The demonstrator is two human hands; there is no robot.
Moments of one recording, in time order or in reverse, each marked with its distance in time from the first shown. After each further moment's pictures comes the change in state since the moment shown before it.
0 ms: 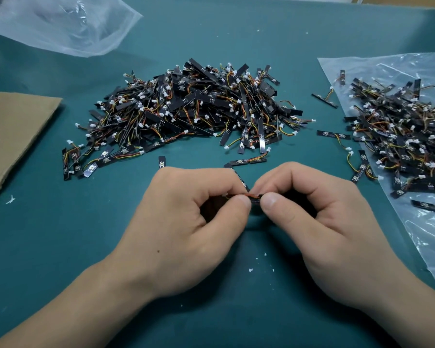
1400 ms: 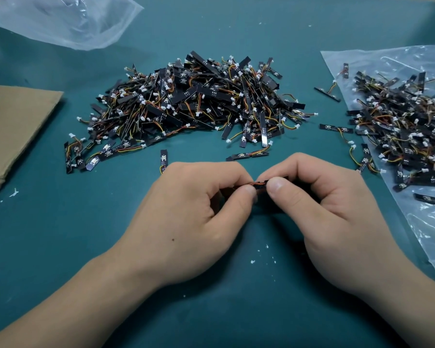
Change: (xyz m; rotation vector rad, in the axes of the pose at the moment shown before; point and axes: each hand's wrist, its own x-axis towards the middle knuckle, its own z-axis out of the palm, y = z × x) left_hand 0.000 -0.005 0.003 0.118 -0.026 -0.034; right_hand -0.001 0.004 0.001 -0.010 0.056 0.061
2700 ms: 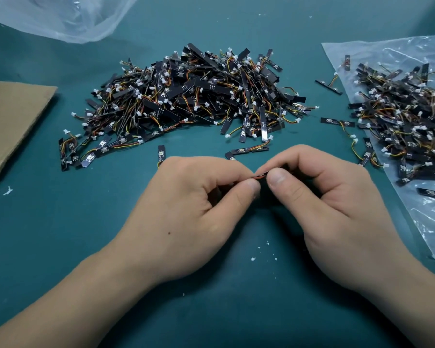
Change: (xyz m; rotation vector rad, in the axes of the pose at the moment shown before) left_hand 0.003 -0.001 0.000 -0.038 -0.008 0.021; right_hand 0.001 -0.001 0.000 -0.026 0.015 -0.054
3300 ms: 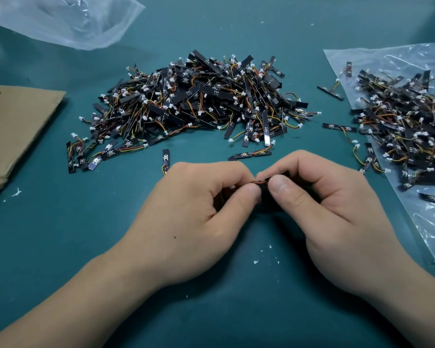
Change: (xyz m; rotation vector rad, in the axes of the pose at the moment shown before) left_hand -0.002 0.002 -0.002 0.004 -0.028 -0.052; right_hand -0.001 0.004 0.001 0.022 -0.025 -0.004
